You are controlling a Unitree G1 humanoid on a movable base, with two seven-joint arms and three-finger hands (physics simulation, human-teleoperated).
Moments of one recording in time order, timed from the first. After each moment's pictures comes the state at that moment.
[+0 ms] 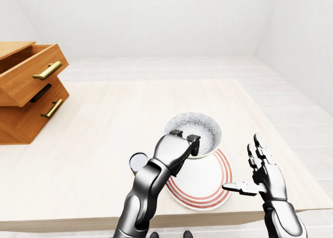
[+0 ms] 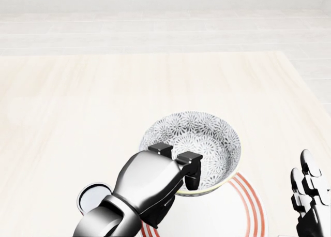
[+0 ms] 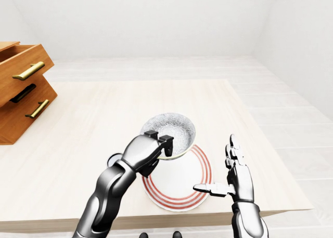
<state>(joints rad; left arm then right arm) -0.08 -0.07 -0.36 -0.31 1.23 -0.09 -0.51 0.36 0.07 -0.34 -0.40 -0.01 0.05 0.29</state>
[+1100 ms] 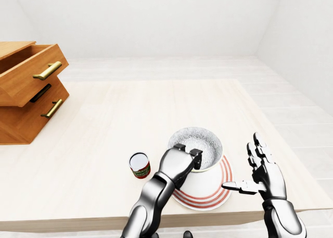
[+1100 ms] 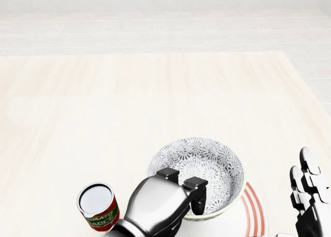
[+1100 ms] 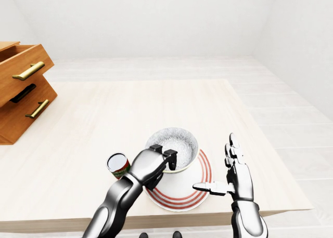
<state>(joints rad) 0.03 -0.04 -0.45 -0.19 1.25 -0.09 -0.35 0.35 0.07 -0.34 -0.41 -0.01 0.07 0.28</state>
